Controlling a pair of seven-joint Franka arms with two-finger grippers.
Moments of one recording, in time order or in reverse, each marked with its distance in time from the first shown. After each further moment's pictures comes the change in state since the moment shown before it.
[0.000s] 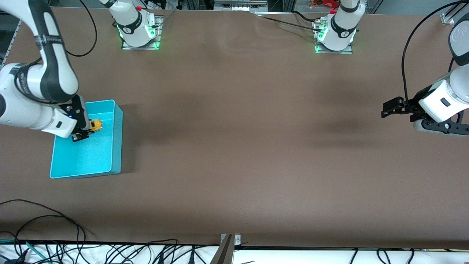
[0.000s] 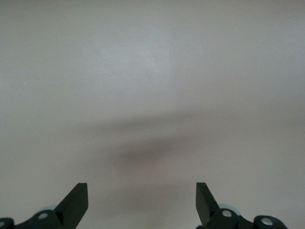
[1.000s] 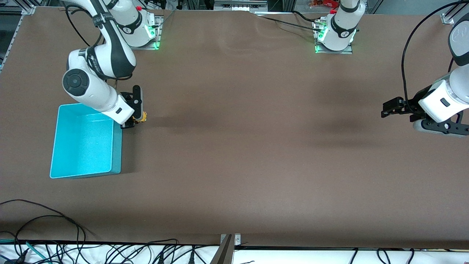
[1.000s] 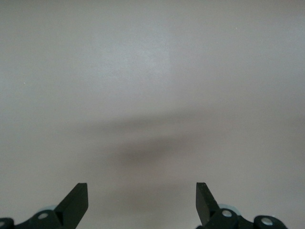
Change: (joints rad) left arm 0.000 0.000 0.000 -0.001 0.000 0.000 0.000; right arm 0.218 -0.162 0.103 -0.248 0.000 0.162 0.531
